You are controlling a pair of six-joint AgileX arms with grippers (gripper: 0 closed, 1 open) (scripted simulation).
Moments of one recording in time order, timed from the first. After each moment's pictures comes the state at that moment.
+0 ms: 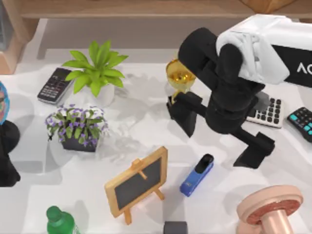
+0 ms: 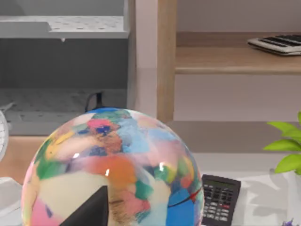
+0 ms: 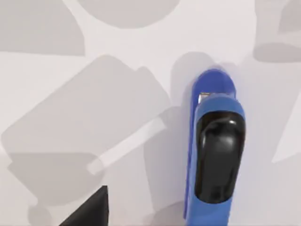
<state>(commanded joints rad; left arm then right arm) 0.00 0.00 0.00 0.00 0.00 0.00 0.66 1.94 1.46 -1.04 0.00 1.32</state>
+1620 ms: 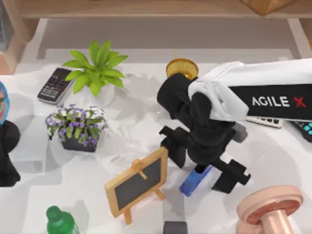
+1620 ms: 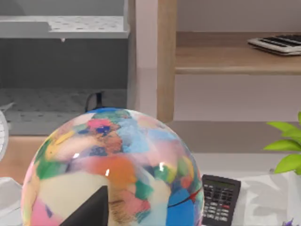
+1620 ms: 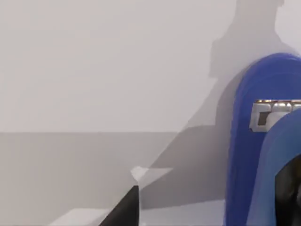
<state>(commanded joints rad) 0.00 0.00 0.00 0.00 0.00 0.00 0.73 2.09 1.36 -0.85 0.00 1.40</state>
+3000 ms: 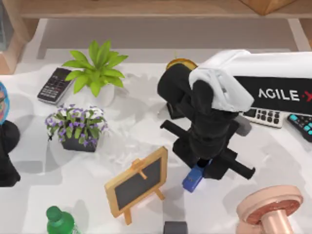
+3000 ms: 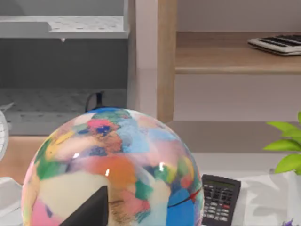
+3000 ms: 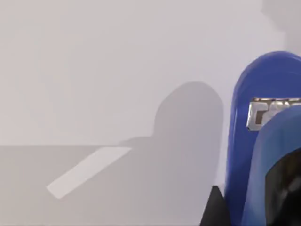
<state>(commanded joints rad) 0.00 0.00 0.00 0.00 0.00 0.00 0.73 2.04 1.41 -0.95 0.00 1.40</state>
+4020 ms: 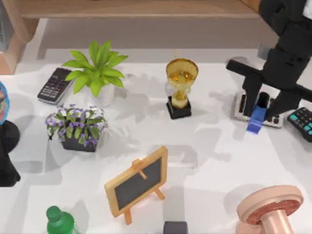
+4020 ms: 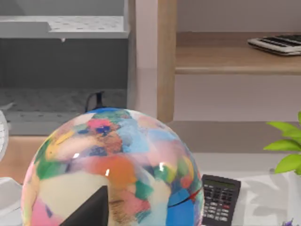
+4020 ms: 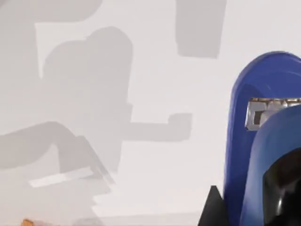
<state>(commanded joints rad) 0.00 0.00 0.00 0.00 0.00 0.00 0.27 2.09 1.72 -1.29 -0.24 0.67</state>
